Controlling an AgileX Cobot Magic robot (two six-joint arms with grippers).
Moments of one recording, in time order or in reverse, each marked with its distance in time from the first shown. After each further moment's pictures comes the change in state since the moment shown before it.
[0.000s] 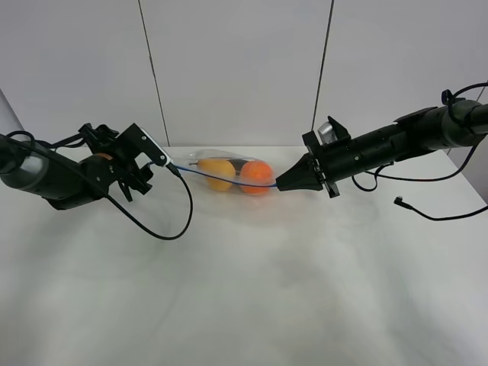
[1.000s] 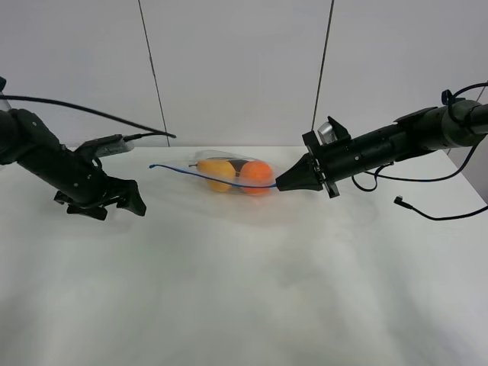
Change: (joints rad) left arm 0.198 -0.120 -0.186 -0.007 1.411 -0.751; right arm 0.000 0.000 0.000 0.001 0.009 0.001
